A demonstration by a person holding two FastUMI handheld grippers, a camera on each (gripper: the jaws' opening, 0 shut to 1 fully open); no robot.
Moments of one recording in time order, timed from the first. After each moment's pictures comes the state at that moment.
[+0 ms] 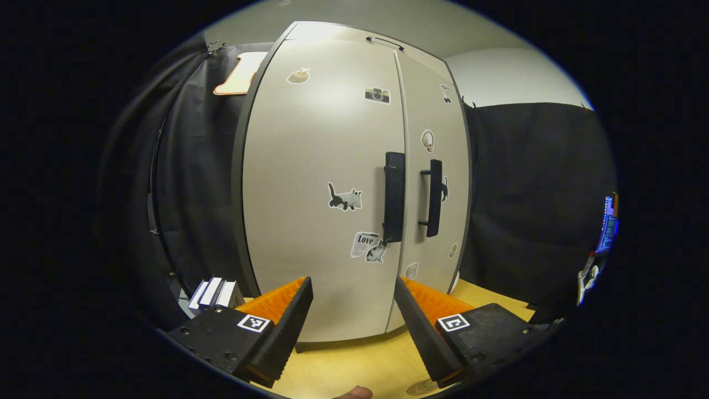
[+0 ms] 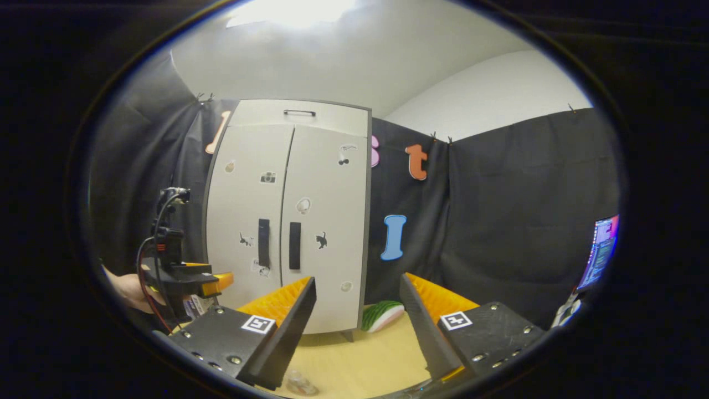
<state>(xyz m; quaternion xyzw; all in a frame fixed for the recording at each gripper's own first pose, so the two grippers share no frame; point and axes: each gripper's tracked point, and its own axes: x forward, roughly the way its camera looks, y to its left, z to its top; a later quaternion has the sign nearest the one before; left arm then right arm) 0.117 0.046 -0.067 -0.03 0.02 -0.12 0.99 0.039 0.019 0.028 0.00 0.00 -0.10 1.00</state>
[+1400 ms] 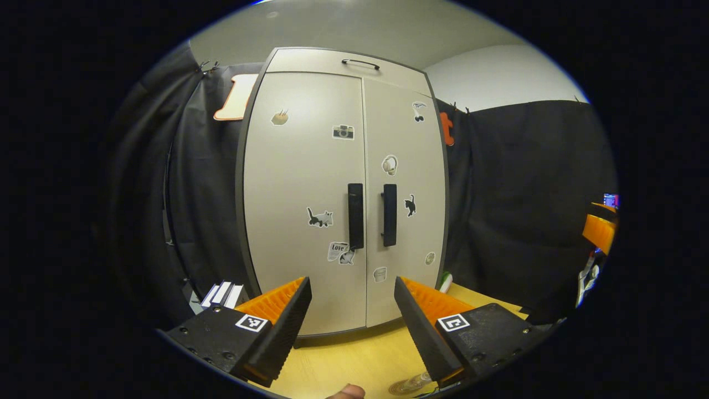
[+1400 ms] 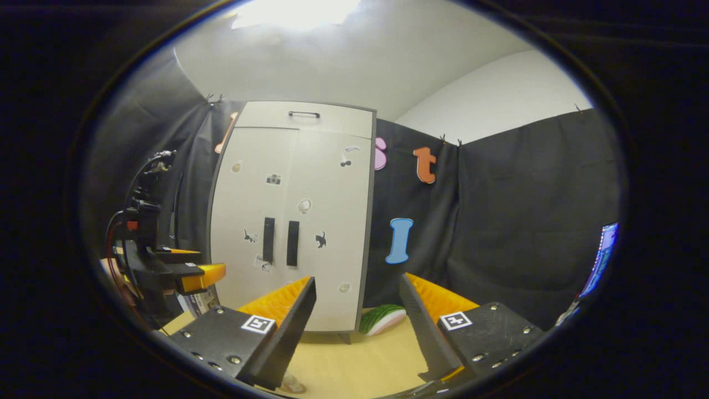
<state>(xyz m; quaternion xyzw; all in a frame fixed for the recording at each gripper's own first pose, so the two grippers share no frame) 0.027 -0.002 -0.025 -0.01 0.00 -0.10 1.00 0.033 -0.012 0.024 -0.02 -0.01 -0.07 1.00</state>
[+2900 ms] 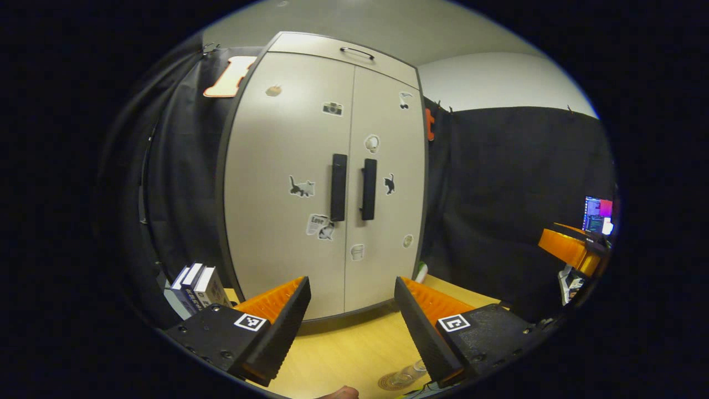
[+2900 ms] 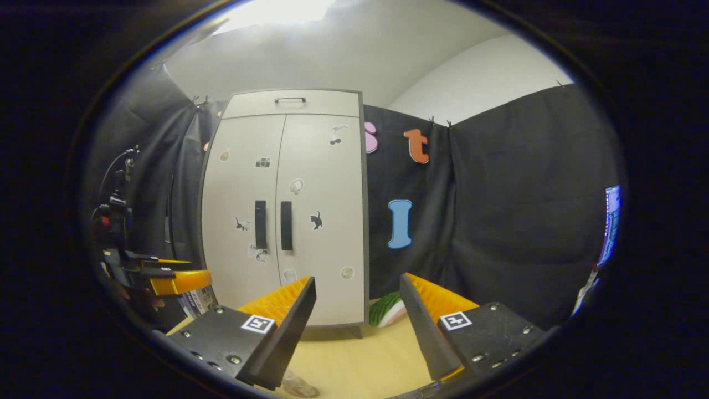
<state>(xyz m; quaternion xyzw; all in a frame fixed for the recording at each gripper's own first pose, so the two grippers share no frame) 0.016 -0.031 -0.081 -0.03 0.03 -0.21 0.98 0.043 -0.031 -0.052 0.04 0.01 -0.09 1.00</state>
